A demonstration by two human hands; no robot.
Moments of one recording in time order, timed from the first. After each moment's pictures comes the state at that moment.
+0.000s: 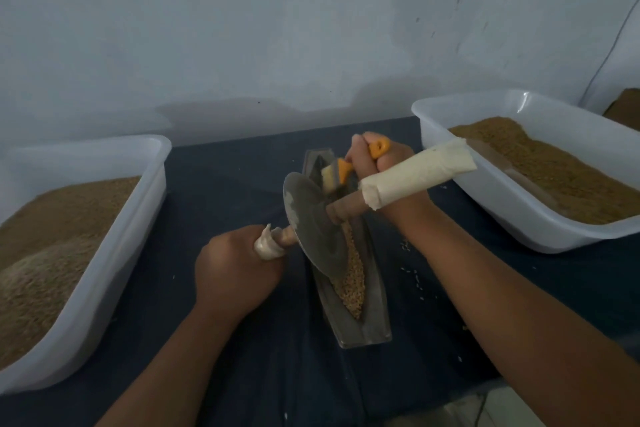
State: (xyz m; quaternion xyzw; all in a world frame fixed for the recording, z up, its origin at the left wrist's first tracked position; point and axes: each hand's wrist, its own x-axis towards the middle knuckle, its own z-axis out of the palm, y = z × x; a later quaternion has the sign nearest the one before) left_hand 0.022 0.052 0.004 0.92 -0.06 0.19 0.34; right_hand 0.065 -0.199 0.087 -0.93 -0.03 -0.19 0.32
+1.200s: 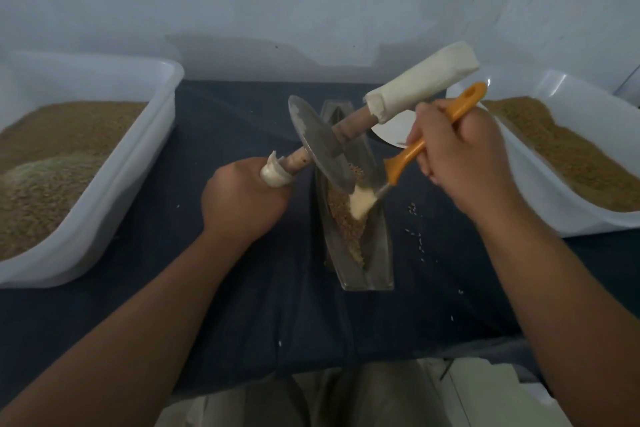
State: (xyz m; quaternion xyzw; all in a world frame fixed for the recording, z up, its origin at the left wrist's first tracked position) left_hand 0.031 0.046 0.004 0.90 0.01 0.17 0.39; right_hand -0.002 -0.219 0.102 -0.85 -0.07 -0.23 0.47
